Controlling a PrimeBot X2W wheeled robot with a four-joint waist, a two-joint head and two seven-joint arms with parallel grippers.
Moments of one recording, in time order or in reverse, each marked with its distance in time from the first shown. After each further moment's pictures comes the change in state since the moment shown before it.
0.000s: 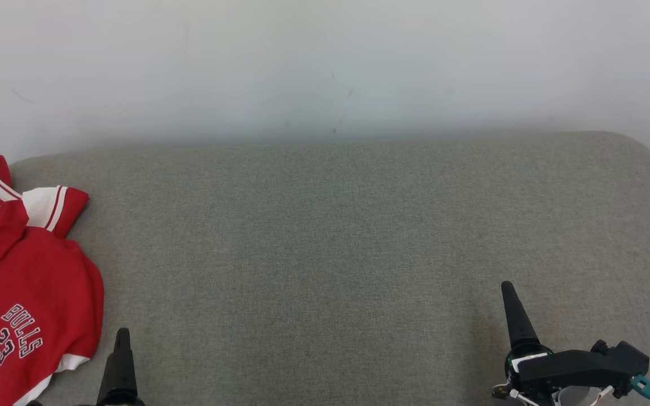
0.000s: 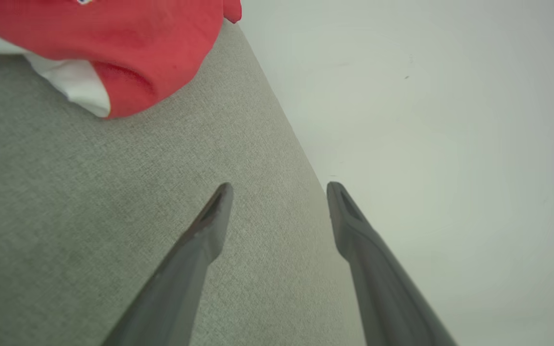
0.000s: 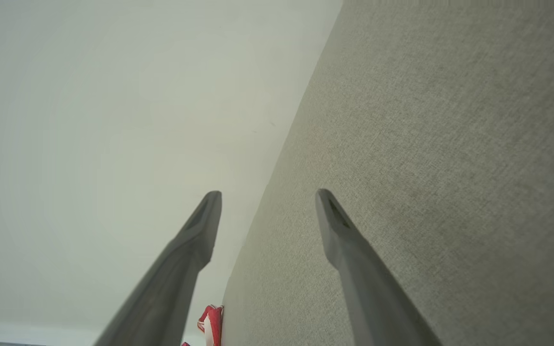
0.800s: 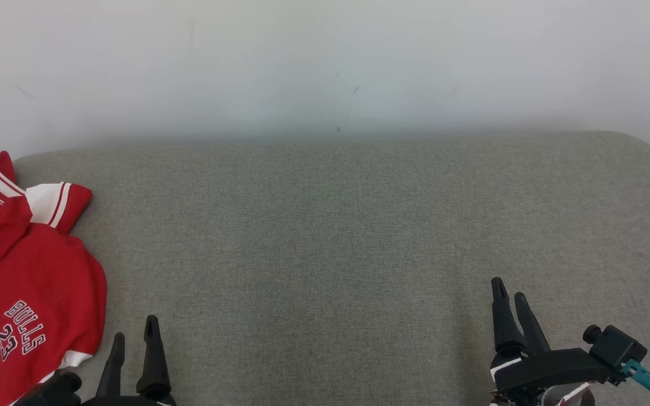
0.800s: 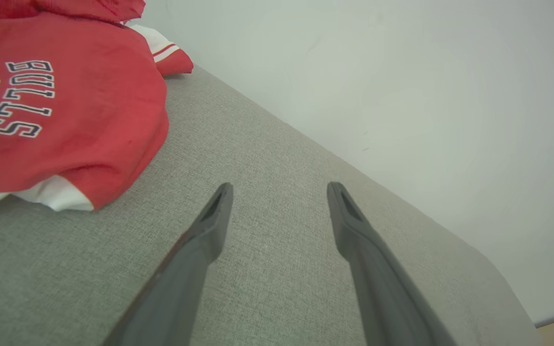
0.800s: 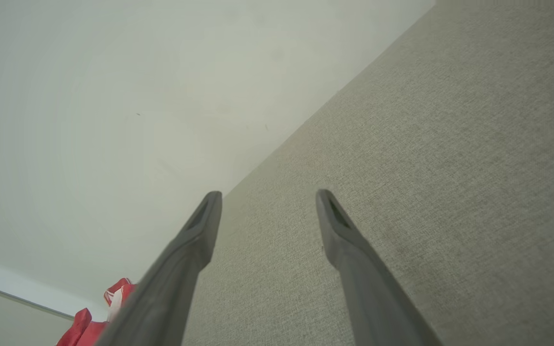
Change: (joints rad) left arm -0.002 0.006 -0.082 -0.038 0.503 0.040 -0.078; right arm -0.001 -0.001 0.012 -0.008 -0.439 0.000 -0.075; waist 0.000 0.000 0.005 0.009
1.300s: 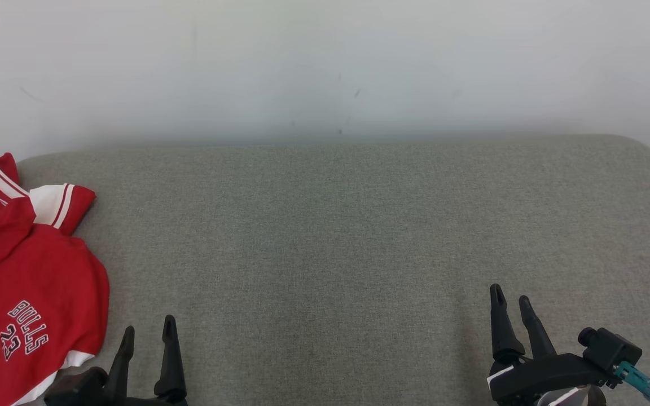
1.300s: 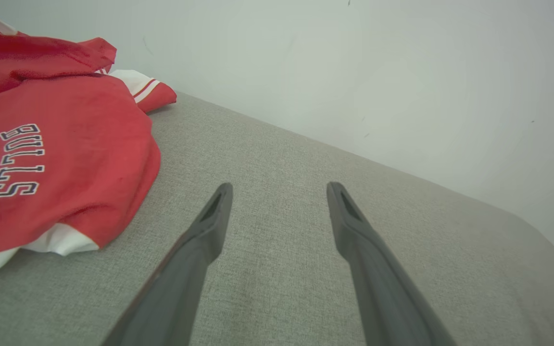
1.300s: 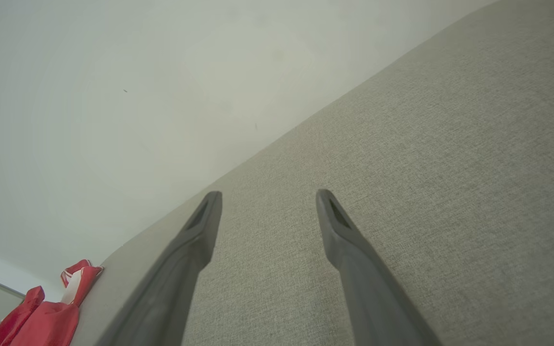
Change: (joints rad) left arm 0.002 0.016 -0.050 0.000 0.189 0.012 -0.039; right arm -0.001 -0.001 -0.014 0.035 -0.160 0.000 -0.036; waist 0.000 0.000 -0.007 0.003
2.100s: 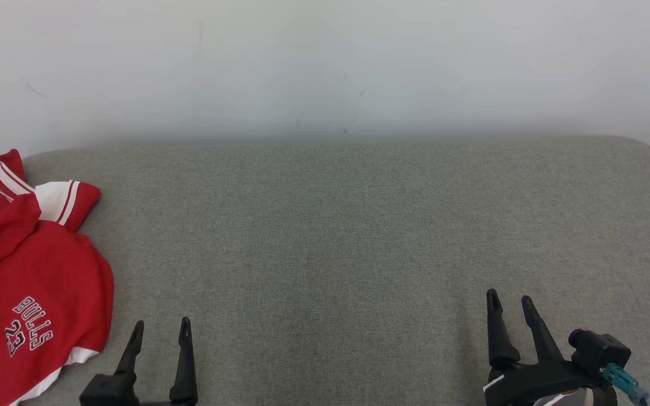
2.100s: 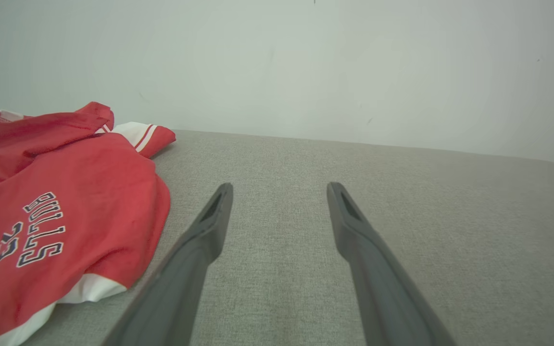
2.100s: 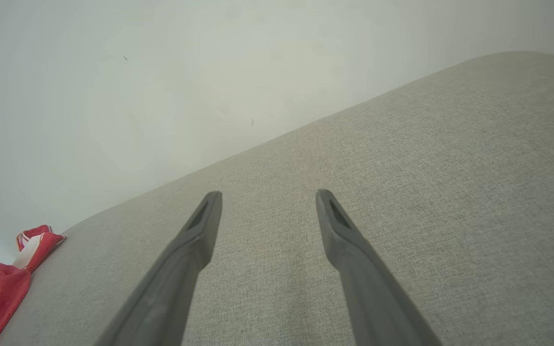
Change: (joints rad) left arm 0.000 0.032 -0.058 0.008 0.237 0.025 -0.061; right arm 0.000 -0.001 -0.007 0.033 -0.212 0.000 -0.053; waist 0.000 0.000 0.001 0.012
